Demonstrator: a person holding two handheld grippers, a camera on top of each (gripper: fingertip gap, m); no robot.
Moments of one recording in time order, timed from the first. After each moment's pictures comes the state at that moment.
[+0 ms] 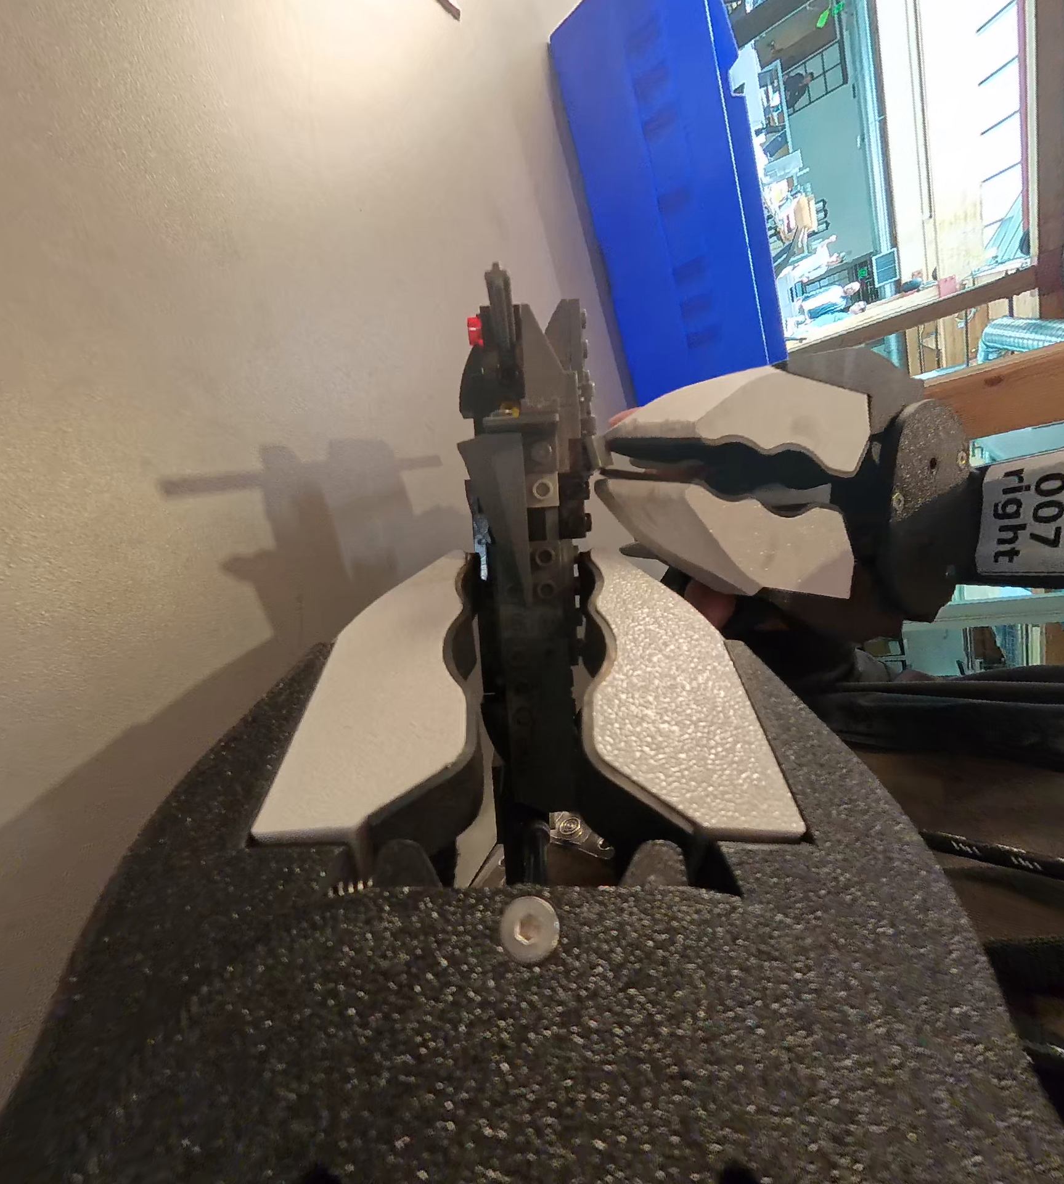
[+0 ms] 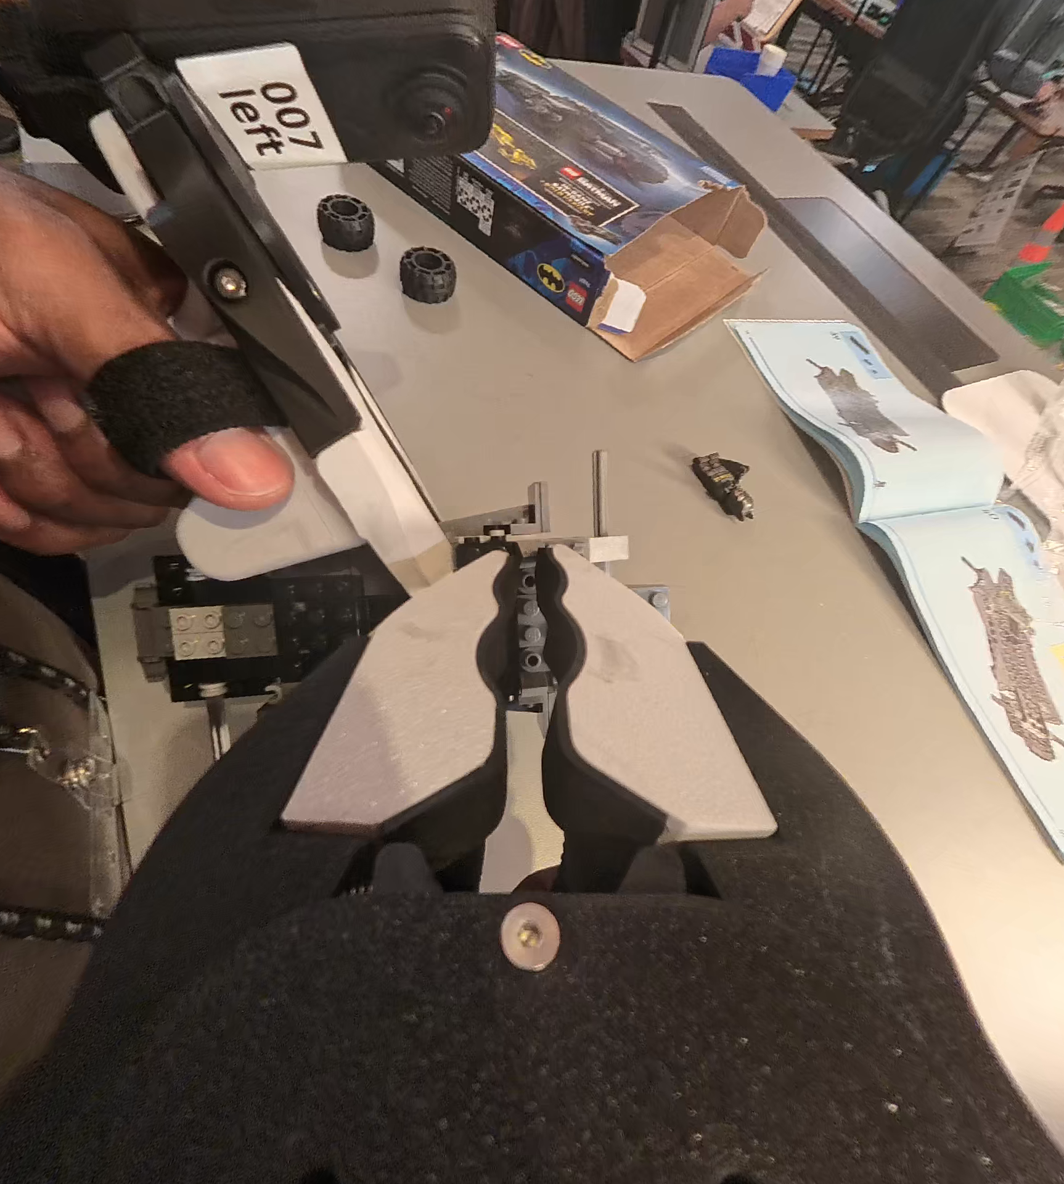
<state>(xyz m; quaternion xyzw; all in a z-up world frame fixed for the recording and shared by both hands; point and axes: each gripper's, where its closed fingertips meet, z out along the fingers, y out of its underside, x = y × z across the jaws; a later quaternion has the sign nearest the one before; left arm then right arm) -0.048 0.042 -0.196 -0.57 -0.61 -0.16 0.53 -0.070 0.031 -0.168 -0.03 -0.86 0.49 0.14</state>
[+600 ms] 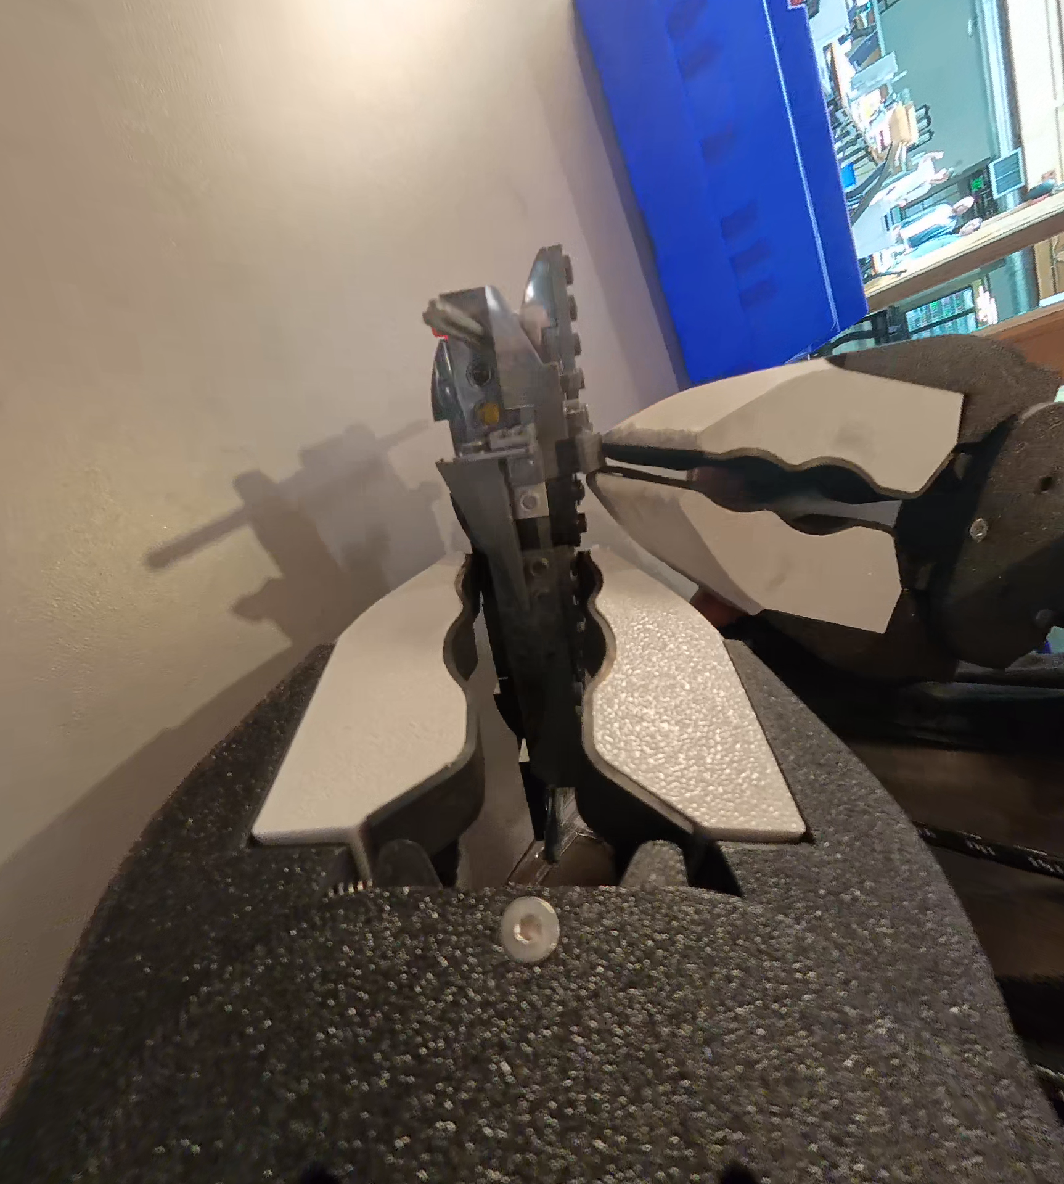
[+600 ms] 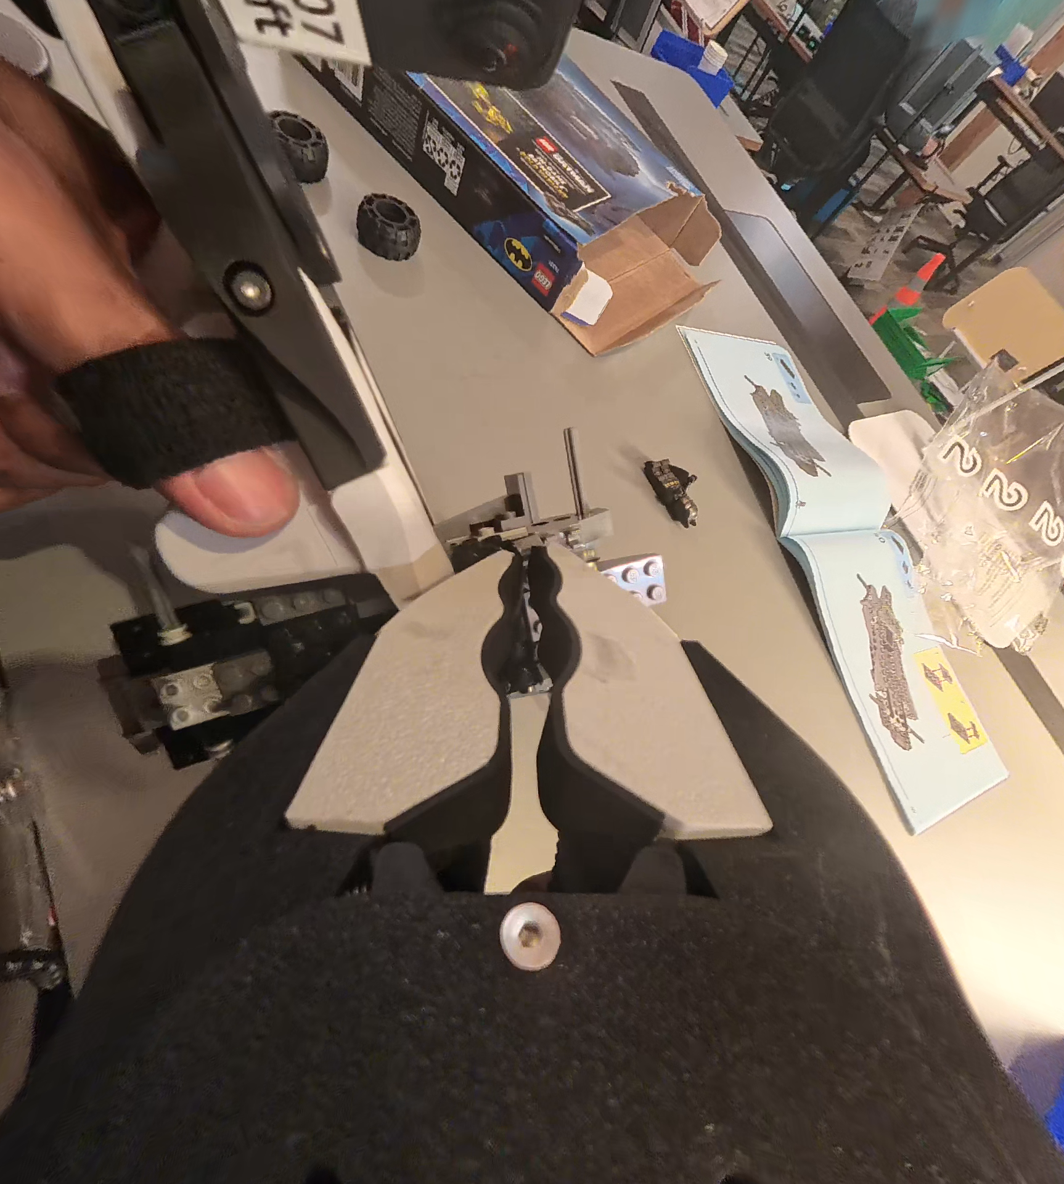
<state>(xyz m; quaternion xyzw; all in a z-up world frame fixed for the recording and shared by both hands) -0.048 0.043 -0.200 -0.62 -0.60 -0.11 0.49 -0.071 0.027 -0.167 0.01 -0.86 0.45 0.23</state>
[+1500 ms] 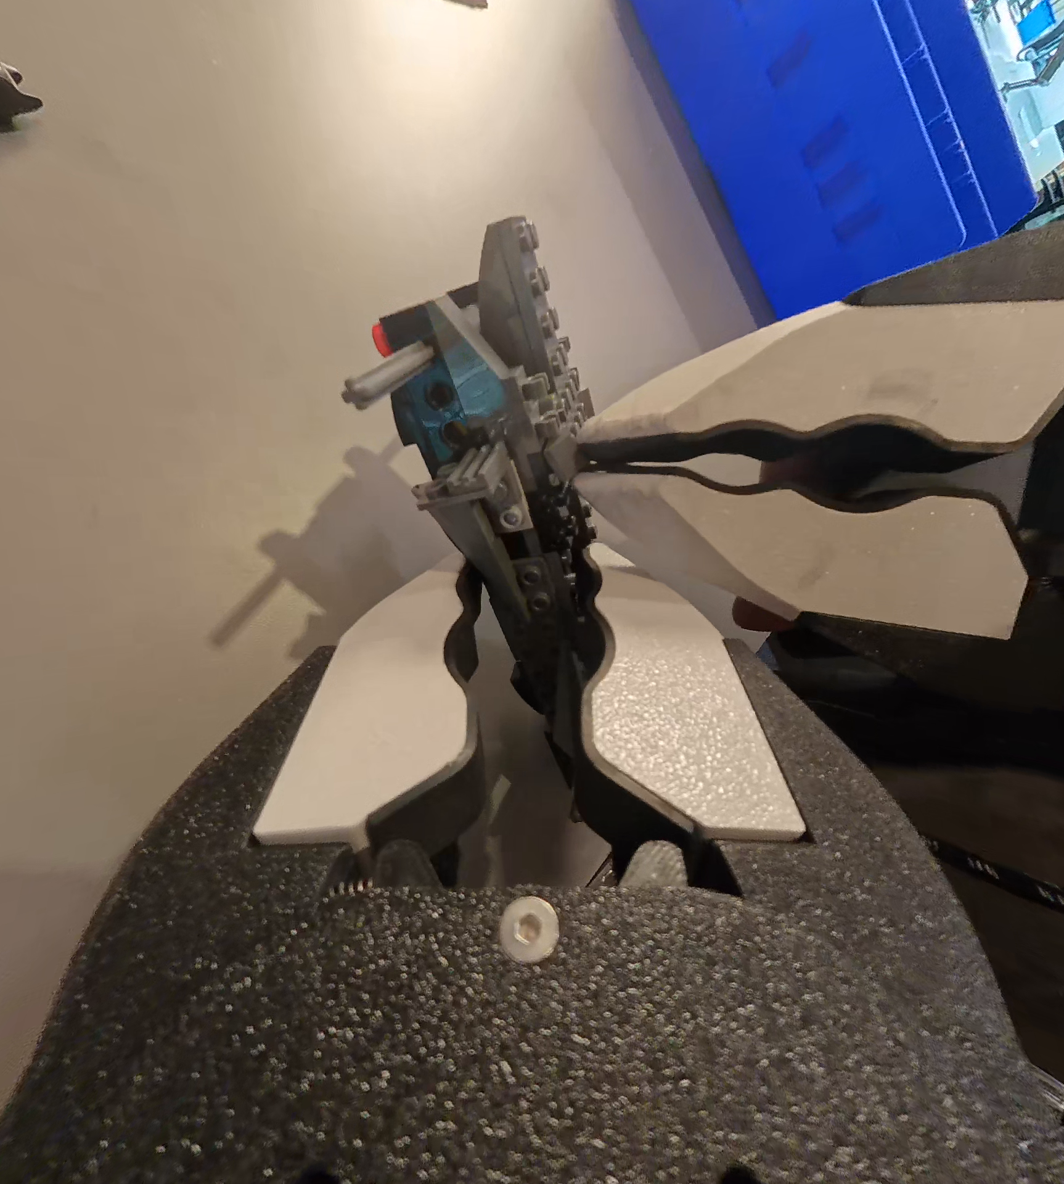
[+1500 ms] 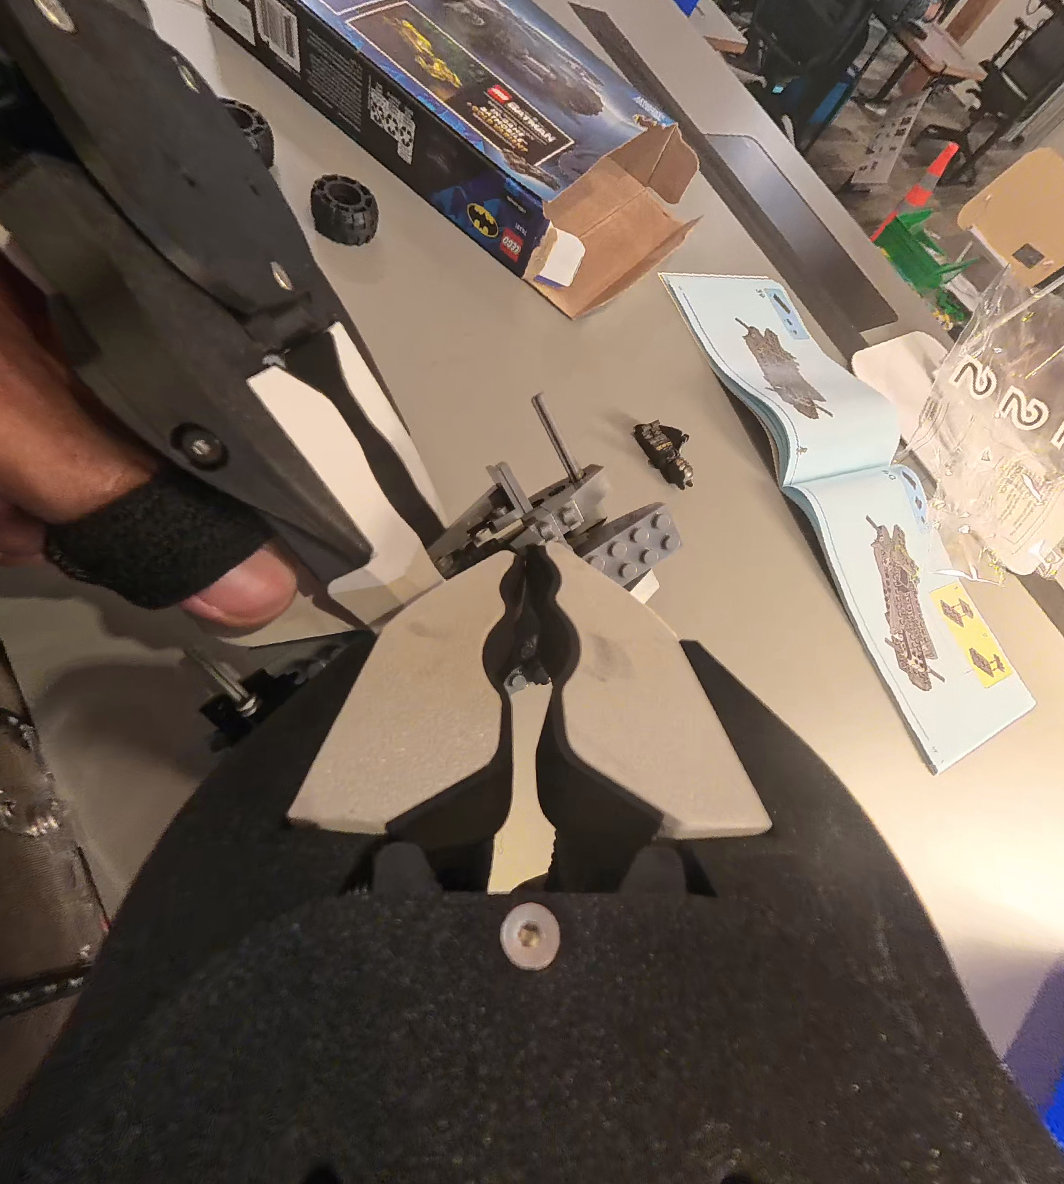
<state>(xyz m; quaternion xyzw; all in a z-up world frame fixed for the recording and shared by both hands) -0.058 0.044 -0.204 -0.70 -0.57 -0.01 0.44 -0.076 0.031 -0.166 -0.05 -0.87 0.43 0.21</state>
